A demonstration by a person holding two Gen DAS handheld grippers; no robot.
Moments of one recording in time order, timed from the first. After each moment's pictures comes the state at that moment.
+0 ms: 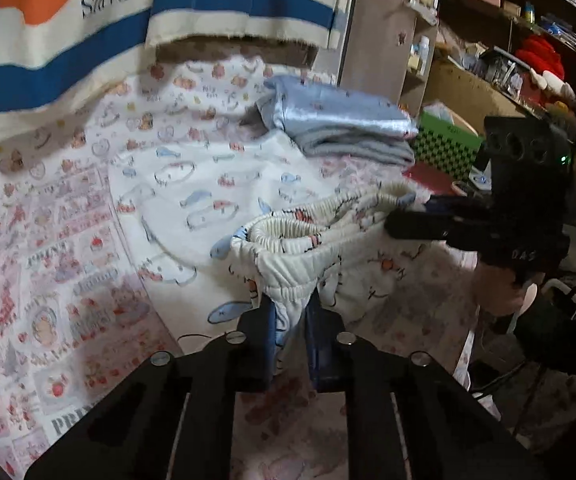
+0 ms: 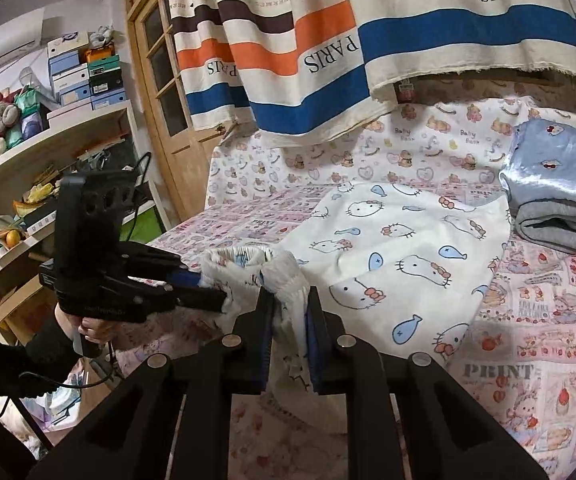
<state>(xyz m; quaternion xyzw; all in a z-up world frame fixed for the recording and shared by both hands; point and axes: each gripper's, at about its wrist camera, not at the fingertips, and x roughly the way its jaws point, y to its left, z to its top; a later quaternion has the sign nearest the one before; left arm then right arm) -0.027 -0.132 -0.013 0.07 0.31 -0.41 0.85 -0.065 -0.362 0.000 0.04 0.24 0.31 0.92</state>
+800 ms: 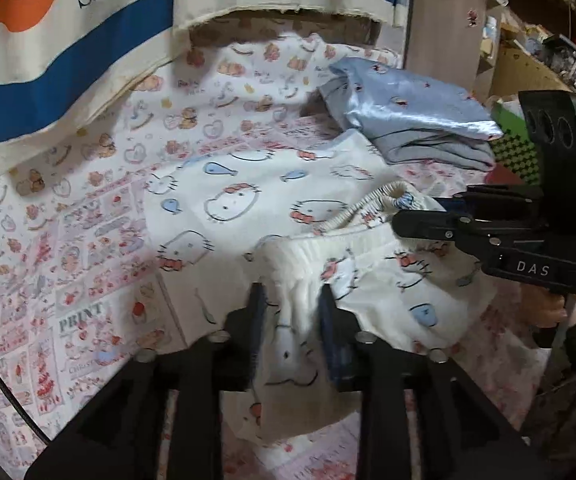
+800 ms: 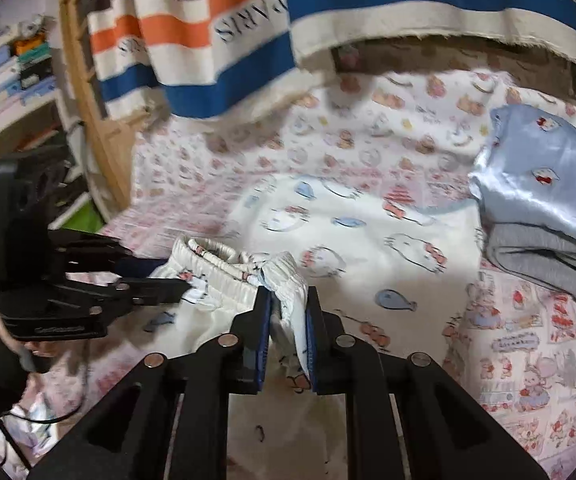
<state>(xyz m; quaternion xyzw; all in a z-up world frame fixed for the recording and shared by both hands) 0.062 -0.170 -0.006 0.12 0.36 -0.31 0.87 0.045 -0.362 0.003 0.01 0.33 0.18 0.93</state>
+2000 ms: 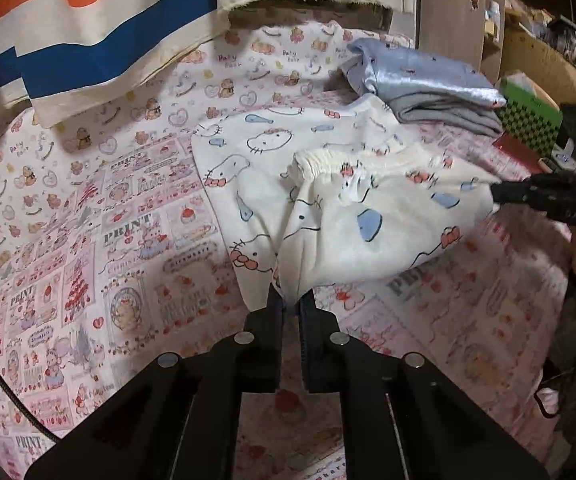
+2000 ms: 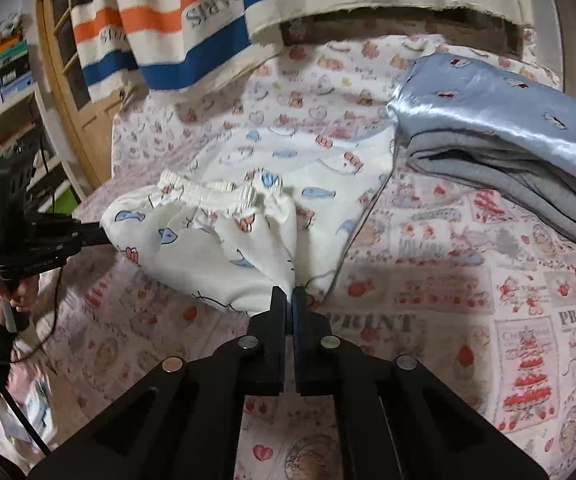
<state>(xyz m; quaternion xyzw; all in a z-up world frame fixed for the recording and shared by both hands) 0.008 -0.118 -0.033 0.14 0.36 -0.28 0.88 -0.041 -0.415 -0.020 0.02 0.35 0.15 0.92</state>
